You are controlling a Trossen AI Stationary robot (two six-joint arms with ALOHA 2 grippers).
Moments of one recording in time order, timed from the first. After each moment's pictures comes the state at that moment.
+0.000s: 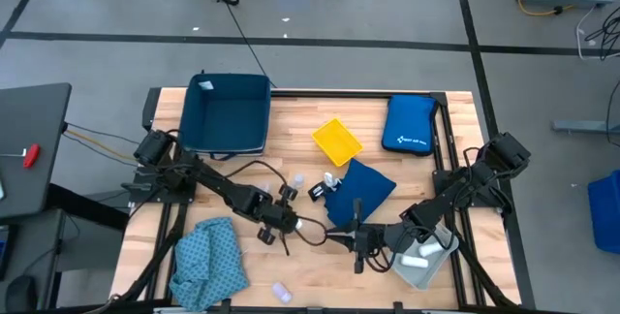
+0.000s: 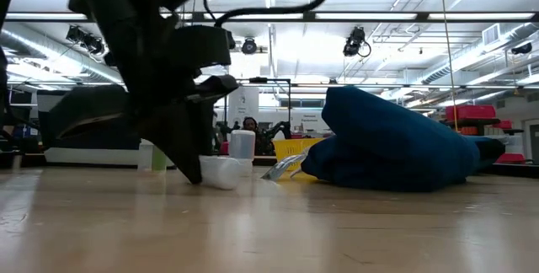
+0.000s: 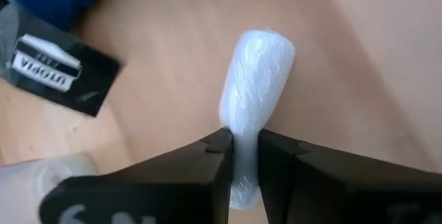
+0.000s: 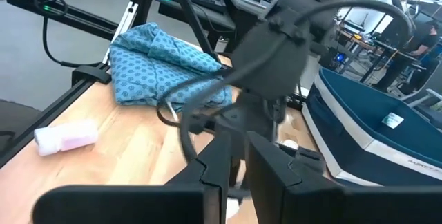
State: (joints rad) left arm -0.40 1.84 0.97 -0.26 -0.30 0.20; right arm 0.63 1.64 0.81 0.60 0.64 -0.23
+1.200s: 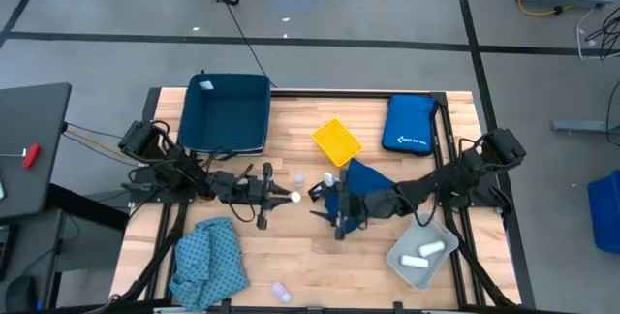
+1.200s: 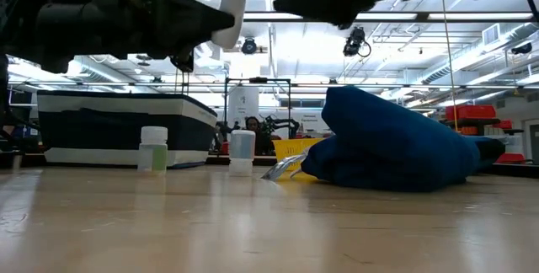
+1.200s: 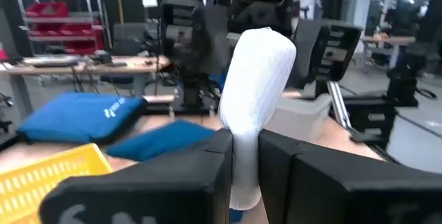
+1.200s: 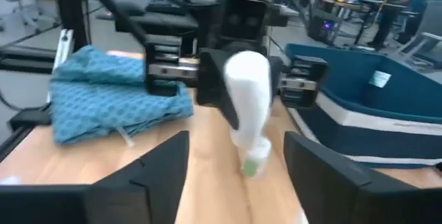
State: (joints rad) left arm -0.33 1.68 0.34 1.46 -0.31 0.06; right arm 0.38 1.64 0.81 0.65 0.45 -0.06
